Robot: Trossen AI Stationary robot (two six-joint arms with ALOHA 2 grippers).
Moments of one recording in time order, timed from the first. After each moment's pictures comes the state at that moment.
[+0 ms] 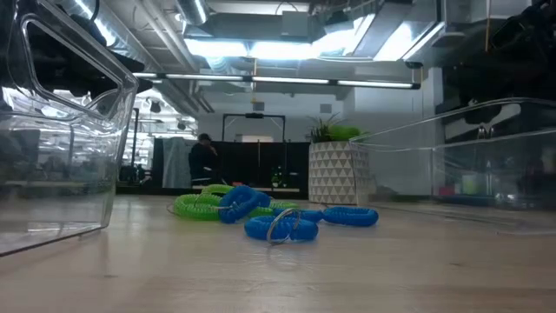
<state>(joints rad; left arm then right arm) 0.14 0.02 0.01 0.03 0.02 -0.31 0.08 0.00 0.03 -0.03 0.00 0.25</state>
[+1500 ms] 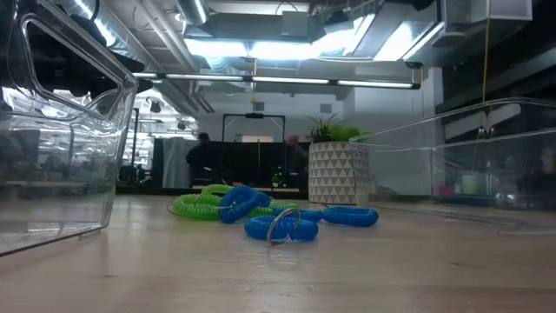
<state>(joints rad) 0.14 0.02 0.01 0.03 0.02 -0.31 0.34 1.12 1.05 -0.44 0.00 0.25</state>
